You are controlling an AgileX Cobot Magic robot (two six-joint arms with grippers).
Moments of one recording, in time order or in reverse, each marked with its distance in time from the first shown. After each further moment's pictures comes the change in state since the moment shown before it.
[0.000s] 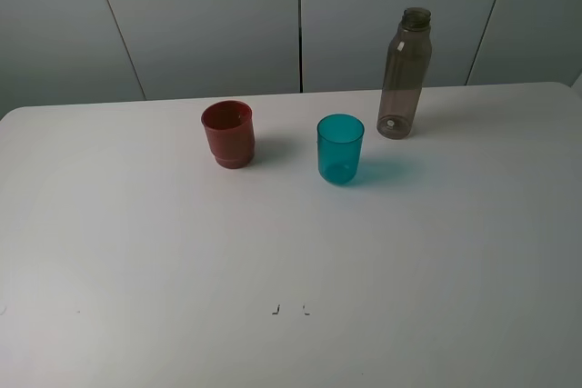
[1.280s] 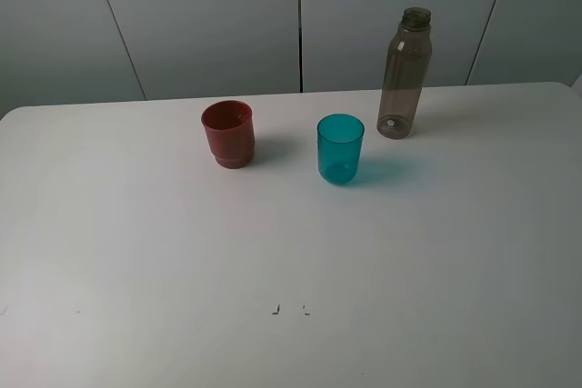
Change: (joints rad) left arm 0.000 0.000 0.000 0.000 0.000 0.000; right arm -0.321 -0.001 0.155 0.092 -0.109 -0.108
